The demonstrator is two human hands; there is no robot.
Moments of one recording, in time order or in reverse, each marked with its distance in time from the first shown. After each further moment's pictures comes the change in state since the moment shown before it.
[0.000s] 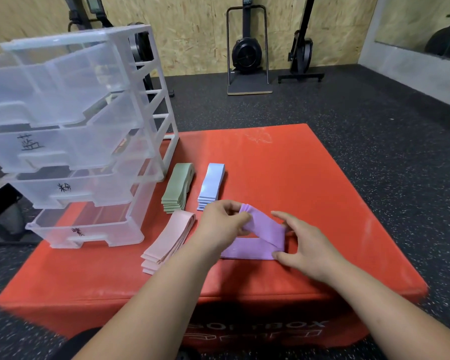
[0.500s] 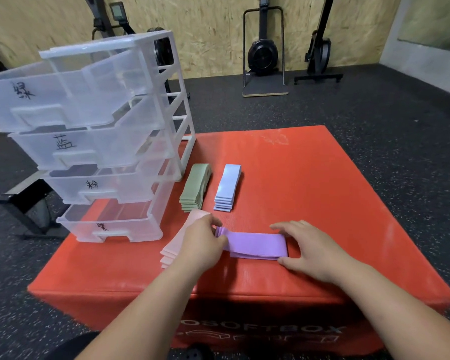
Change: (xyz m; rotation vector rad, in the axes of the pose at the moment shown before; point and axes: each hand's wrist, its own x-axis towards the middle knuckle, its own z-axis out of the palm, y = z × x) left_hand -0.009 -0.049 -0.063 0.602 0.206 0.003; right_hand 0.019 -0.008 0.014 -0.244 -0.133 -0.192
